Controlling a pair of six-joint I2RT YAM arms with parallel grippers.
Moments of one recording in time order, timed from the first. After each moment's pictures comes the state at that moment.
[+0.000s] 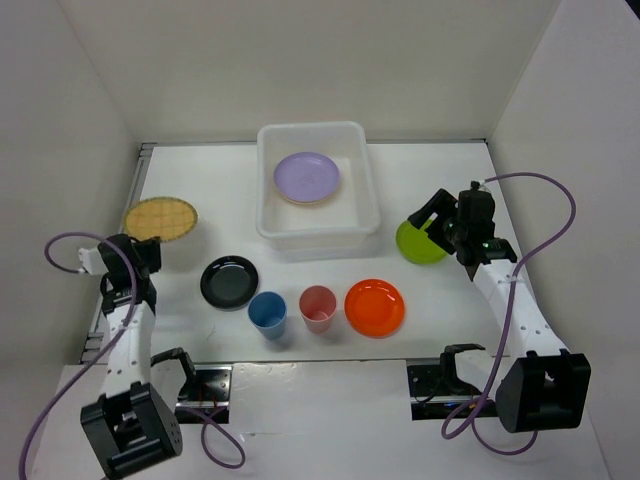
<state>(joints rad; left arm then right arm) 0.41 0.89 0.47 -0.08 -0.03 -1.28 0.04 1.07 0.82 -0.37 -0.08 0.70</state>
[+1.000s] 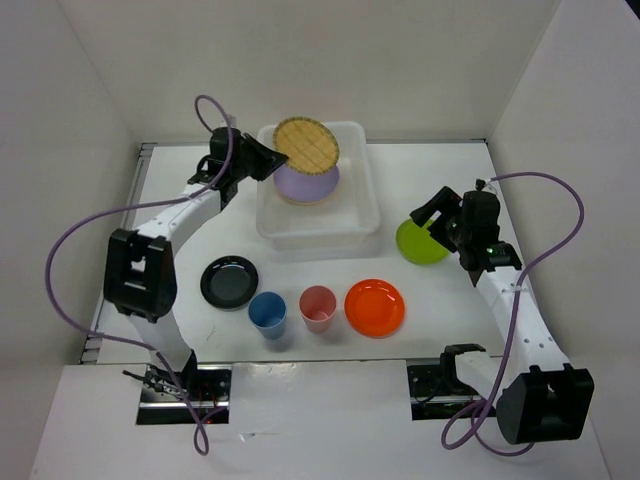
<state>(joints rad) -0.23 1.71 1.36 0.04 0.21 -1.07 0.04 1.01 0.82 -0.36 -0.08 0.71</state>
